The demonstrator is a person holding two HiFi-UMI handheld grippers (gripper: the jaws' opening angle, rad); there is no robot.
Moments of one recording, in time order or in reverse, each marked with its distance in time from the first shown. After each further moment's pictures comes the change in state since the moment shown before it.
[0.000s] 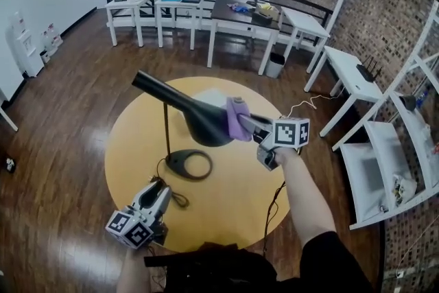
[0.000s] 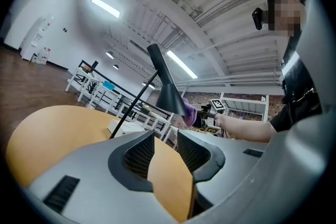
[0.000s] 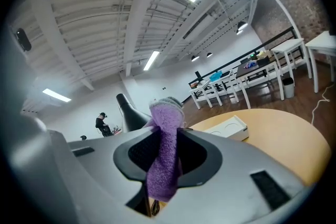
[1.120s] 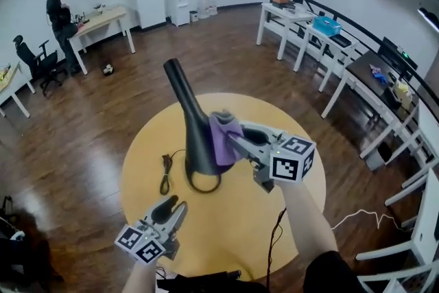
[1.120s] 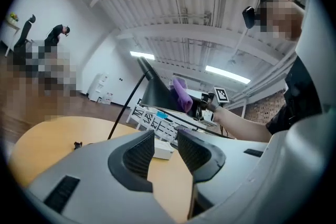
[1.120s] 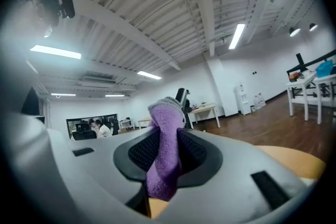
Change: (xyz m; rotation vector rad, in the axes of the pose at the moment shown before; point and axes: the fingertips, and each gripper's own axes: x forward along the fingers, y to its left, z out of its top) left arm 0.112 -0.138 -0.087 0.151 -0.356 0.735; right arm 0.037 0.040 0.031 -0.378 0.236 0.972
